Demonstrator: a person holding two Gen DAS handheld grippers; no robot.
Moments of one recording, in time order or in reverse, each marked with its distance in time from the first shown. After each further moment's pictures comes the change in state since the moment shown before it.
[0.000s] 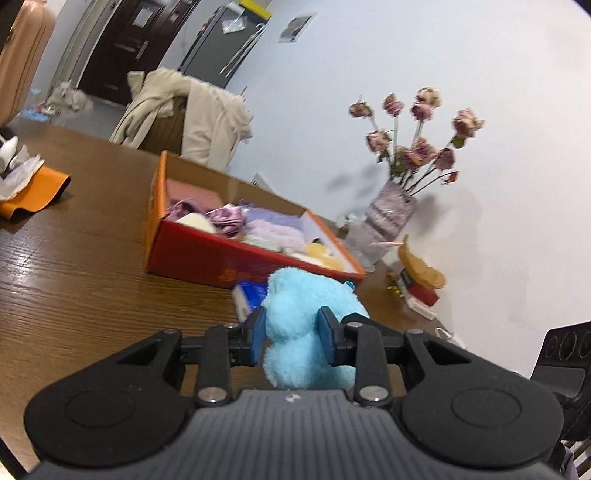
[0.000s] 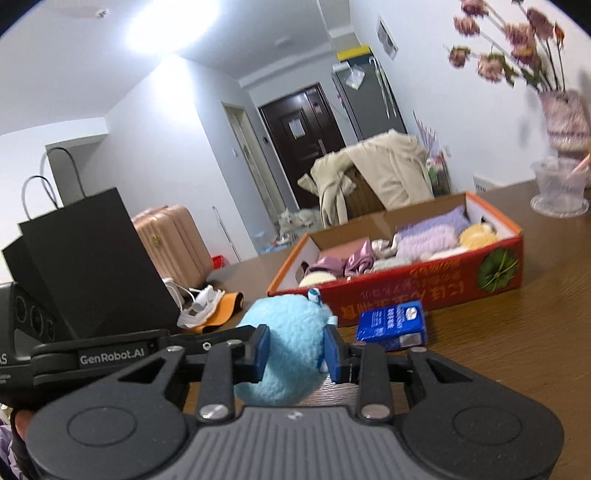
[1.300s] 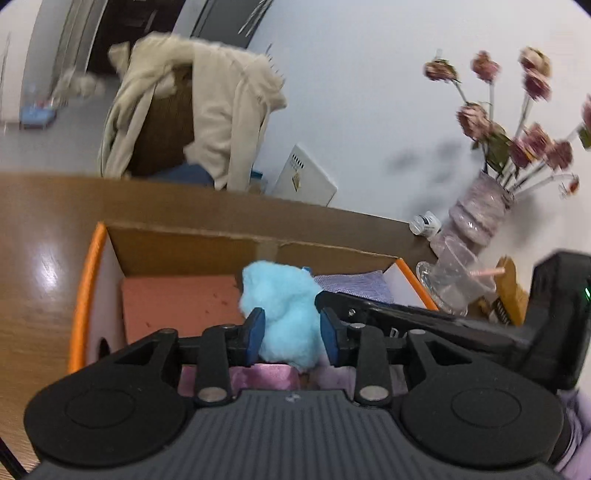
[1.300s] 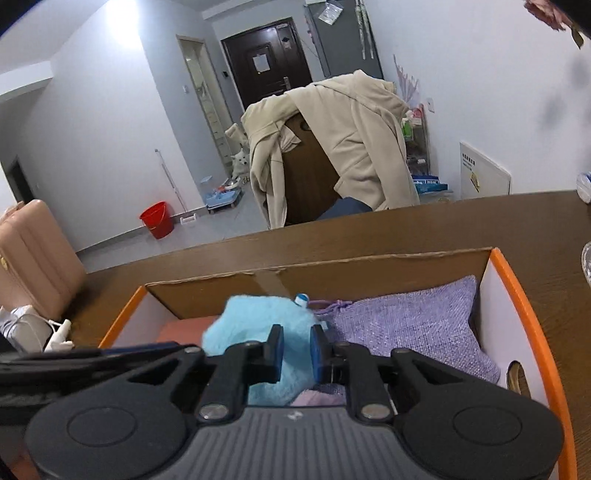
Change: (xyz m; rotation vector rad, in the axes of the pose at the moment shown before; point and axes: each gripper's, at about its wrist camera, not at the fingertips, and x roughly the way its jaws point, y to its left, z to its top) left arm 0.252 0.055 0.162 0.068 0.168 0.154; right arm 0.295 -0.146 0.154 -0.038 0.244 -0.144
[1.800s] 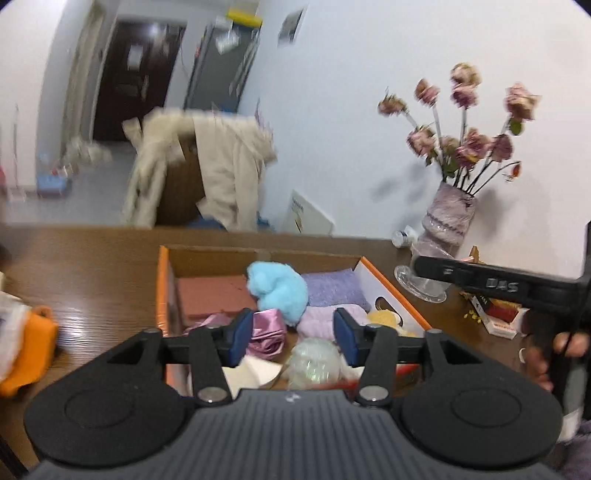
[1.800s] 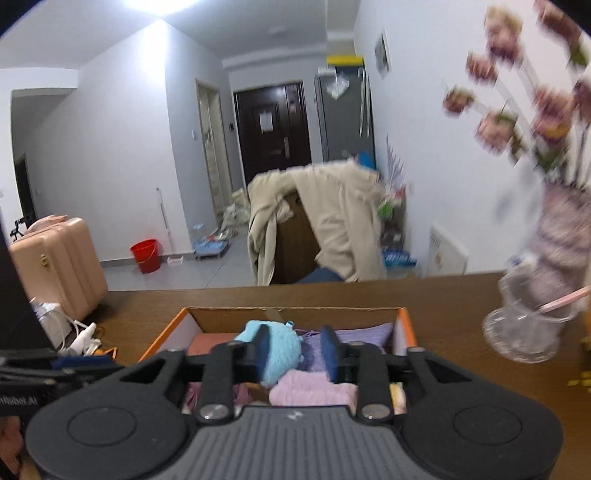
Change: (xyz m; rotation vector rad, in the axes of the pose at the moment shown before) left arm -0.155 -0.050 -0.074 0.142 -0.197 0.086; right arm -0.191 0.035 -0.035 -0.147 -0.234 -0.109
